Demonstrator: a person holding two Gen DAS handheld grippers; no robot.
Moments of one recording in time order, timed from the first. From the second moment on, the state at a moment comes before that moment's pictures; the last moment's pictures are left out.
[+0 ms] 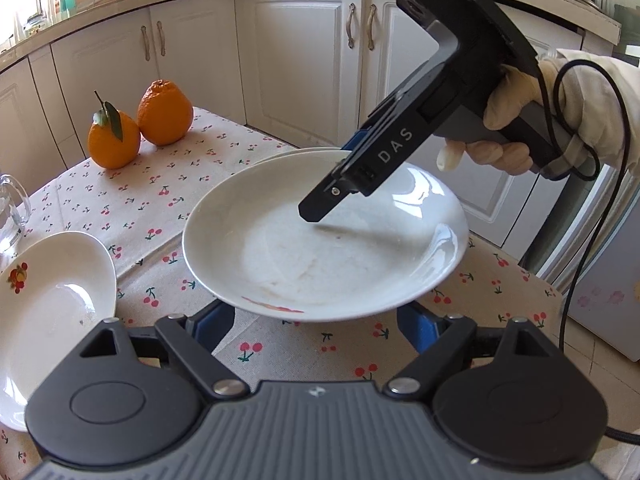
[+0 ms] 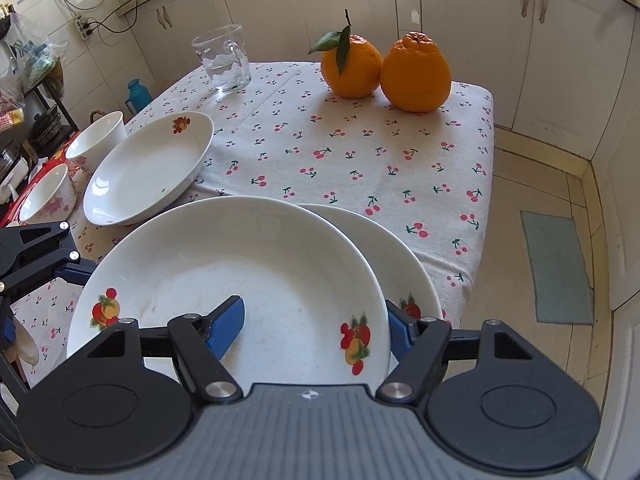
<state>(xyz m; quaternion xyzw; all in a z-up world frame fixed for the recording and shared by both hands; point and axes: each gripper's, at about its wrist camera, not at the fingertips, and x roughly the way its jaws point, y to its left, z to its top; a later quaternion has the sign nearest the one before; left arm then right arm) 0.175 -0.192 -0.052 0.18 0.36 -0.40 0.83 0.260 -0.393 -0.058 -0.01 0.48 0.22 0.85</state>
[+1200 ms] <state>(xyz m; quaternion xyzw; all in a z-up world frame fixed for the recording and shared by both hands) 0.178 -0.200 -0.060 0.18 0.36 -0.40 0.83 0.217 -0.419 -0.040 0.01 0.46 0.18 0.87</state>
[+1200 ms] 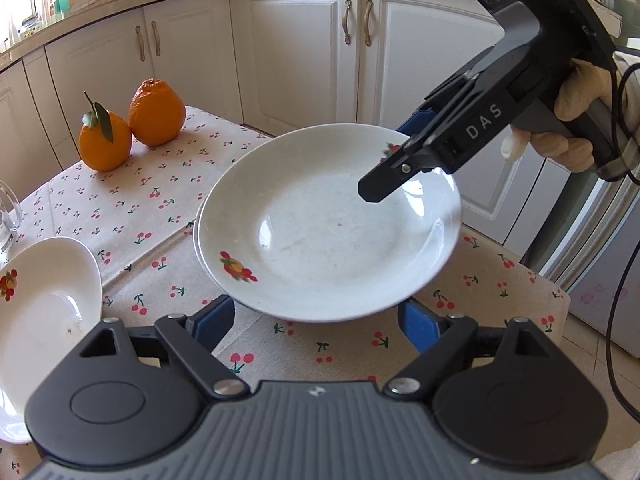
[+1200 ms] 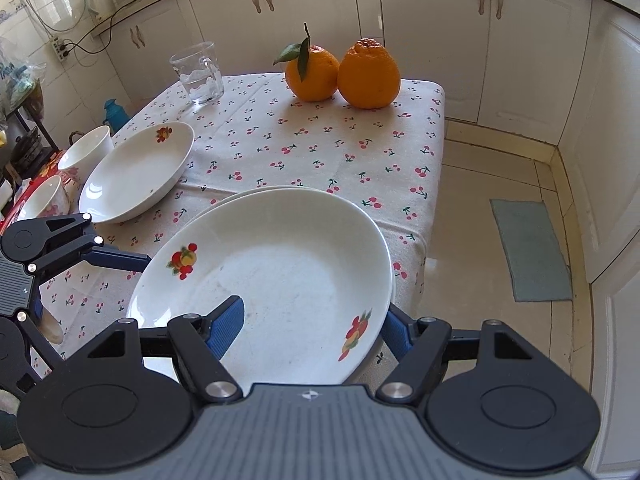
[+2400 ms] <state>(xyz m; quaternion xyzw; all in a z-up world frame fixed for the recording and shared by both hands) 0.141 -0.163 -0.034 0.17 0.33 -0.35 0.86 0.156 -0.361 -0.013 -0.01 0.40 0.14 0.90</state>
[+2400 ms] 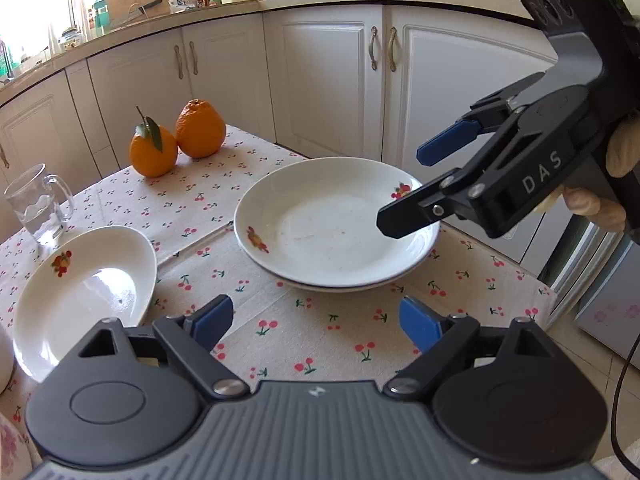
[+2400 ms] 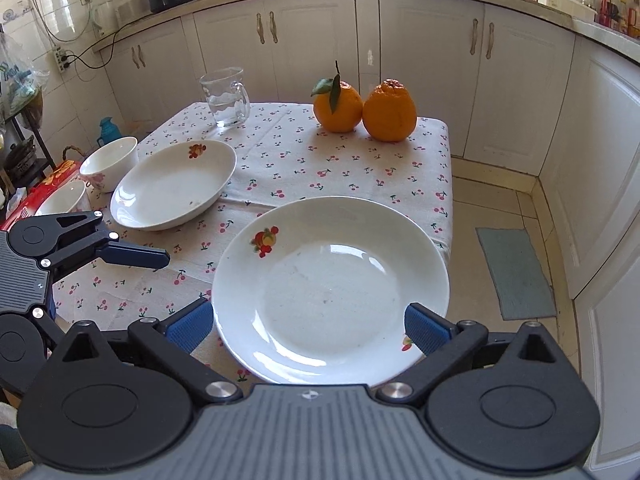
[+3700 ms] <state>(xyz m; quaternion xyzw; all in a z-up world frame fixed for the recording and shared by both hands) 0.126 -0.020 0.000 0.14 0.33 -0.21 0.91 0.149 -0.193 -0.037 -0.08 0.38 0.22 0.90</state>
